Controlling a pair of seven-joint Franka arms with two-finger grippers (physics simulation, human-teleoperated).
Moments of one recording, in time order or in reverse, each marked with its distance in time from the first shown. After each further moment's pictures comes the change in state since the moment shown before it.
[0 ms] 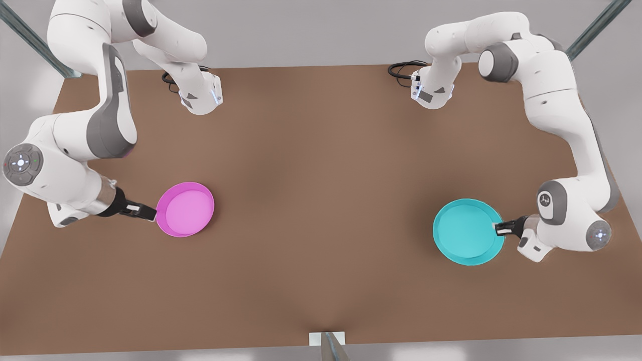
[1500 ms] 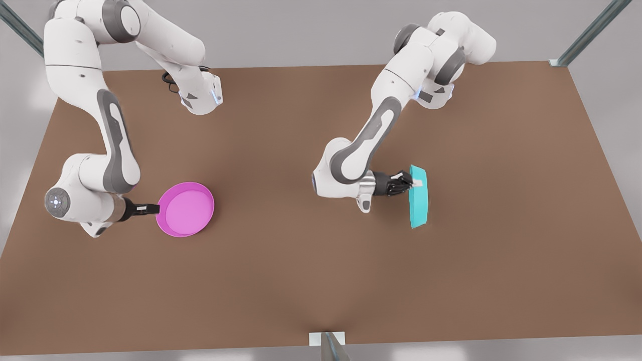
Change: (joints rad) left arm -0.879 0.114 0.015 -0.024 0.996 -0.605 -0.701; right arm -0.273 0.056 0.009 -0.550 0.066 0.344 -0.572
